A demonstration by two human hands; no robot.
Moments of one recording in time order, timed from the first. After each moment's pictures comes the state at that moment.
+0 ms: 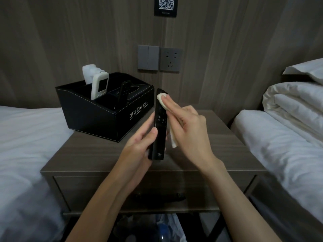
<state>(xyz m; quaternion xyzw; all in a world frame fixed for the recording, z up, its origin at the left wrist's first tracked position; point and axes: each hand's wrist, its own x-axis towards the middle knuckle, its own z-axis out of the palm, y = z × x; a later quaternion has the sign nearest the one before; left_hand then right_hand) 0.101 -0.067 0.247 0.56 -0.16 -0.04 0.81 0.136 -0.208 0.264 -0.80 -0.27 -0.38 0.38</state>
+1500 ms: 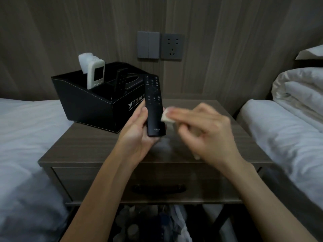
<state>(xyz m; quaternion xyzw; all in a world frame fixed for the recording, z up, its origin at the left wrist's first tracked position) 0.128 -0.078 0.252 0.44 -0.09 -0.04 0.89 0.113 -0.247 0.260 -0.79 -0.36 -0.43 0.27</state>
